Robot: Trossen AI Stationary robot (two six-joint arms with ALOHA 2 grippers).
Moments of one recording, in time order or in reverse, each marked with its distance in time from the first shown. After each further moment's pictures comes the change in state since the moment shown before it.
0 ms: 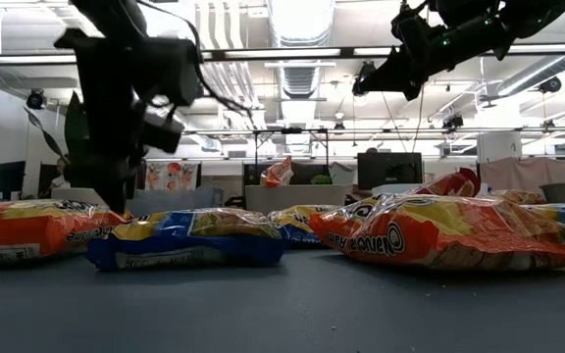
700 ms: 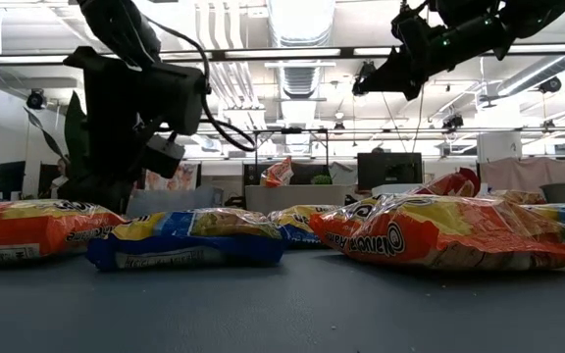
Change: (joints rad) left arm 0.007 0.108 0.009 -0.009 0.002 0.007; right arm 0.000 0.000 0.000 -0.003 0.000 -0.008
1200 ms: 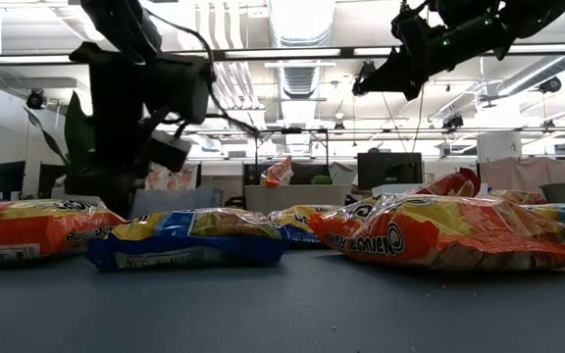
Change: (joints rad) left arm -0.007 -0.014 0.020 0.054 0.098 0.015; right arm 0.000 0.000 0.000 0.000 0.000 0.000
